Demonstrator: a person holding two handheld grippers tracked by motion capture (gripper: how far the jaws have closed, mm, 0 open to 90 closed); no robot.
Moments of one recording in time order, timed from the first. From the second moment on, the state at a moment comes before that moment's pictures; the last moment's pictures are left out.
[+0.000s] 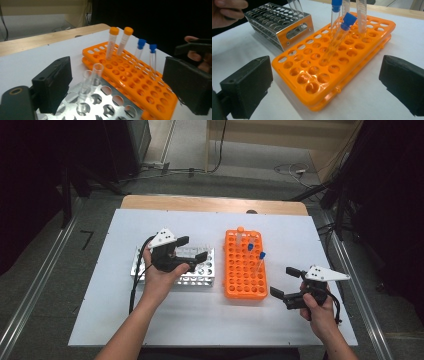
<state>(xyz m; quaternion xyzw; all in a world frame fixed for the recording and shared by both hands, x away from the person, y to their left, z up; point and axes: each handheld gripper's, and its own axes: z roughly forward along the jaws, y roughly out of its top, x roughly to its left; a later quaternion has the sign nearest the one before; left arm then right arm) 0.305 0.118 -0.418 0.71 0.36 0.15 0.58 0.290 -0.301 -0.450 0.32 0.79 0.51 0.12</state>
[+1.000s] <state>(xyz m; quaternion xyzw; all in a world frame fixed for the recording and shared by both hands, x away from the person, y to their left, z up) 0.258 0.125 -0.432 0.71 0.36 0.15 0.59 0.335 -0.241 -0.474 0.41 0.77 0.48 0.08</state>
